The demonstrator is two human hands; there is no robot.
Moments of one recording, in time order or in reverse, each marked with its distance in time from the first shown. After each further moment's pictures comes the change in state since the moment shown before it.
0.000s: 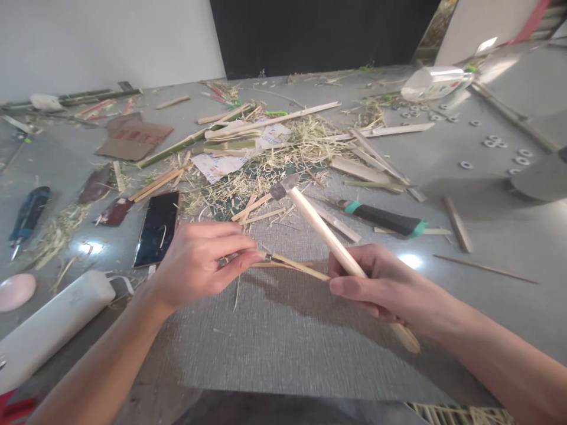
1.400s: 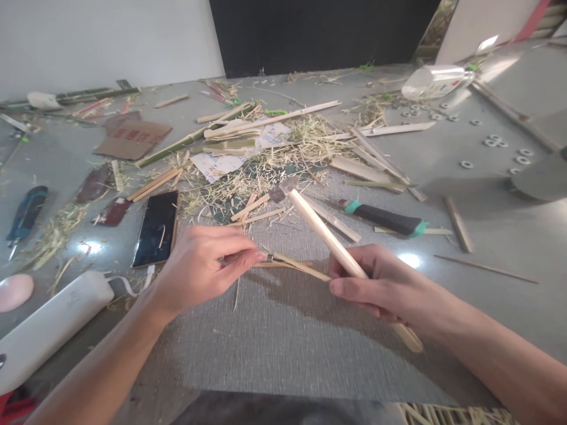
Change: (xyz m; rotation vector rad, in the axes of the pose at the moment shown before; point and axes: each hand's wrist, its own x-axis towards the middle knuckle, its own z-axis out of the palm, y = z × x) left_hand 0.000 0.007 0.004 -0.060 -0.038 -0.128; right_hand 0.000 -0.002 -0.002 0.001 -0.023 -0.001
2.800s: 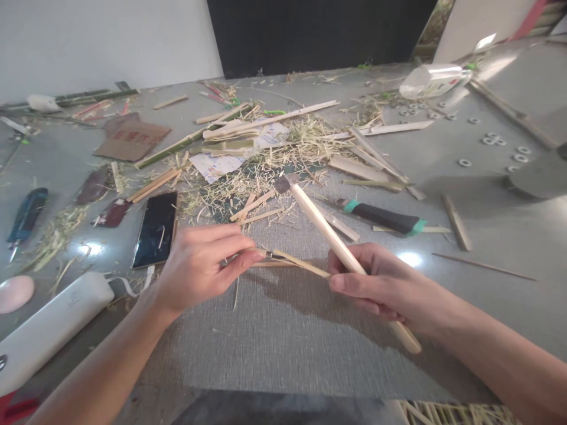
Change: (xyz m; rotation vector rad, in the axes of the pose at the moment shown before) left_hand -0.002 -0.001 0.001 0.086 0.086 0.104; right_hand 0.001 0.007 -0.002 0.082 0.002 -0.022
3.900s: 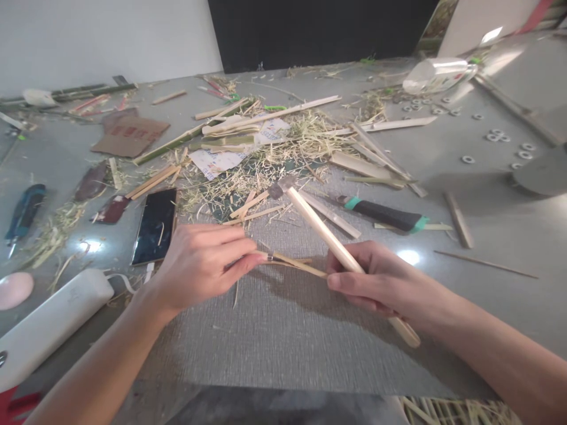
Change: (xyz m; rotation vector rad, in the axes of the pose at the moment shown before) left_hand 0.000 -0.001 -0.002 0.191 -0.098 0.088; right_hand 0.002 0.002 -0.001 -0.056 0.000 0.013
